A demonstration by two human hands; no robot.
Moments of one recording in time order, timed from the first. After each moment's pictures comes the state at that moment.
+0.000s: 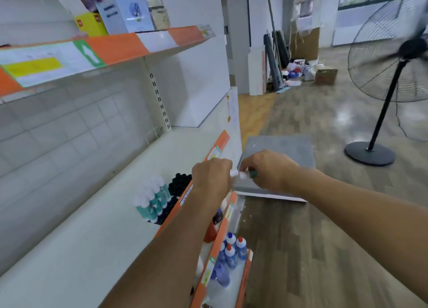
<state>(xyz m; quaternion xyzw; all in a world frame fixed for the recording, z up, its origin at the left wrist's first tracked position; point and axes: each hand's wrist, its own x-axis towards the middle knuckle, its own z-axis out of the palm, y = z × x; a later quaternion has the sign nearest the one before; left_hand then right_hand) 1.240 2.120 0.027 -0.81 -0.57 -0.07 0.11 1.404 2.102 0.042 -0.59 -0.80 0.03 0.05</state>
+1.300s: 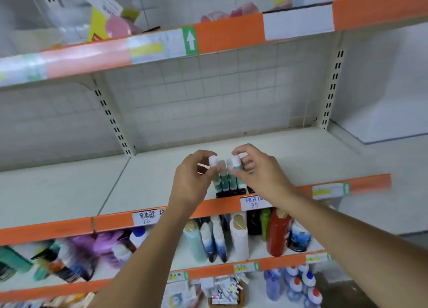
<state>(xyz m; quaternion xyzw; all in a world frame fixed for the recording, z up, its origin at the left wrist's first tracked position) 1.181 2.052 0.038 -0.31 -0.79 -0.52 0.01 1.270 2.214 0.025 -0.10 -0.85 0.46 0.25</state>
